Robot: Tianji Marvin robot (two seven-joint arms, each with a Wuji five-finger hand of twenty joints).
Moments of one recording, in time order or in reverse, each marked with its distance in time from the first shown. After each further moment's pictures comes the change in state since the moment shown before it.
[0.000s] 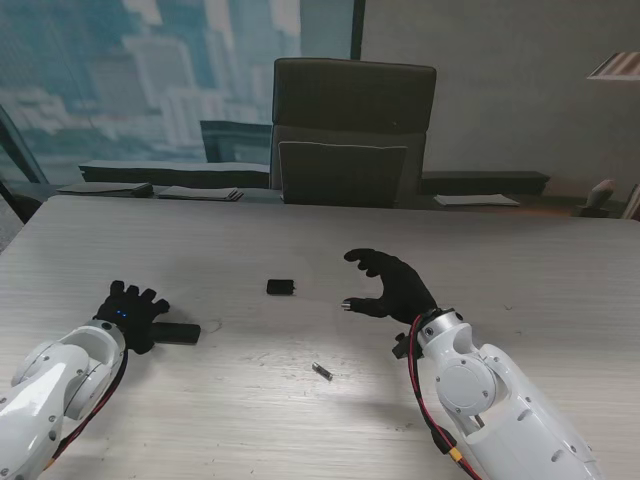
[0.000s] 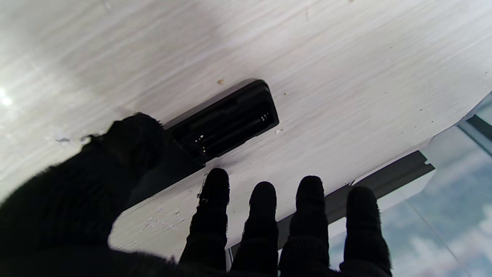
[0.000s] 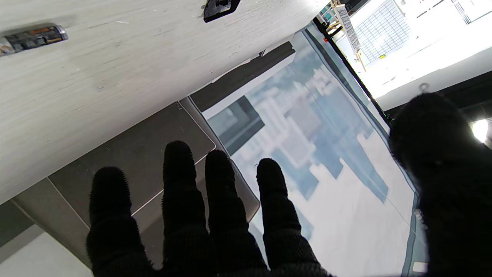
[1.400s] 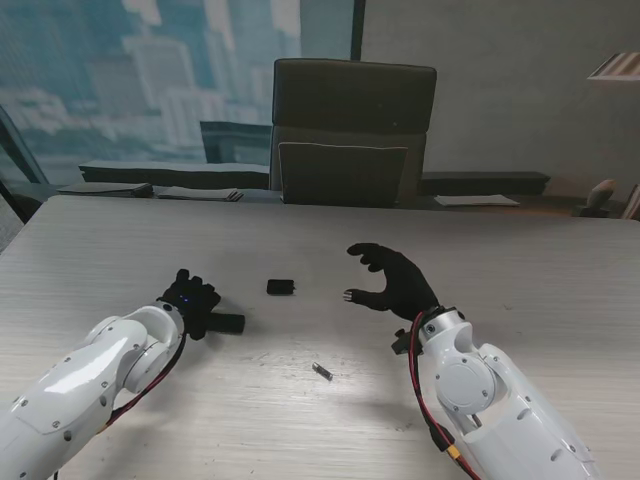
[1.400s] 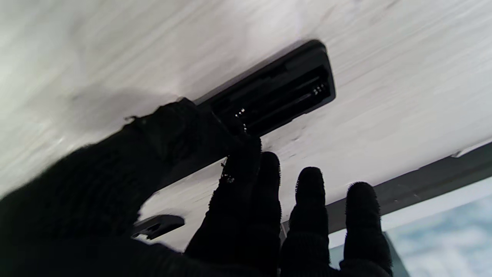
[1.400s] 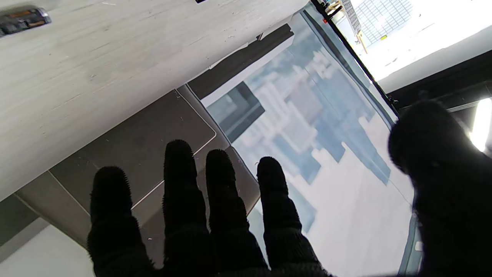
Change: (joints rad) left arm -0.273 0.018 0.402 0.093 -0.236 0.081 0.007; right arm -0.001 -0.012 0.008 -0.001 0.034 0.000 -0.032; left_hand 0.162 -0.149 0.119 0.014 0.344 0.272 0.344 0.000 0.276 0.018 0.062 0.037 0.067 -0.003 0.044 -0.012 0.024 0.000 0.039 -0.001; right_hand 0.012 0.074 -0.072 0.019 0.014 0.000 0.002 -0.009 0.005 0.000 0.000 0.000 0.009 0.001 0.012 0.000 0.007 0.000 -0.013 0.012
